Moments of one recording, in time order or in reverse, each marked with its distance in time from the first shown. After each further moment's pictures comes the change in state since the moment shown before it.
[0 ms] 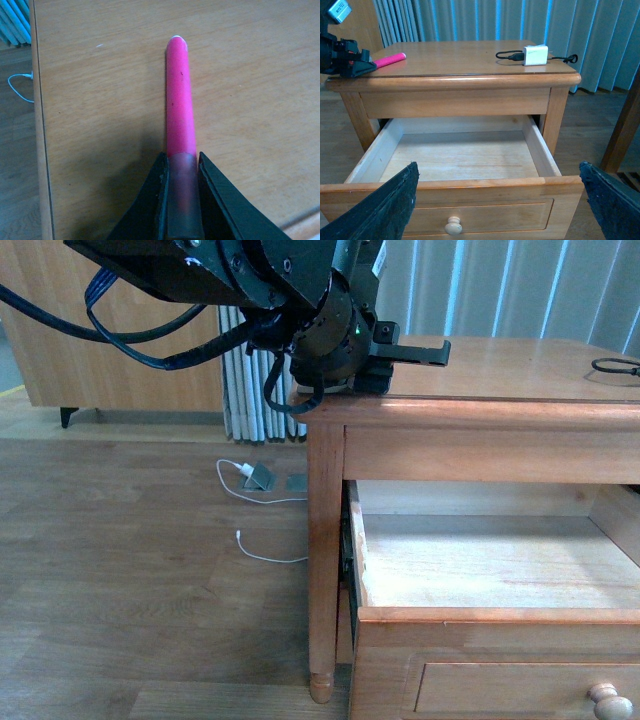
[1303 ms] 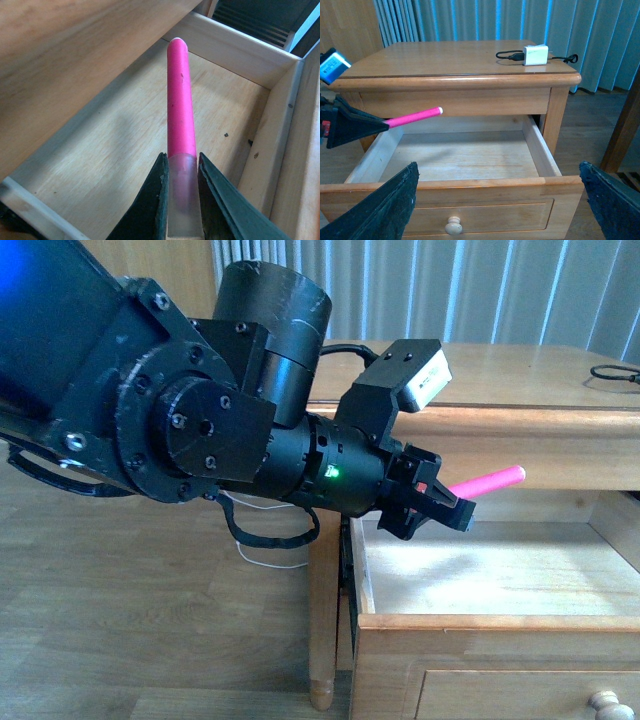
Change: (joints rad) left arm -0.001 -0.081 -0.411 0.285 0.637 0.204; right arm 0.000 0.000 0.000 0.000 0.000 0.000
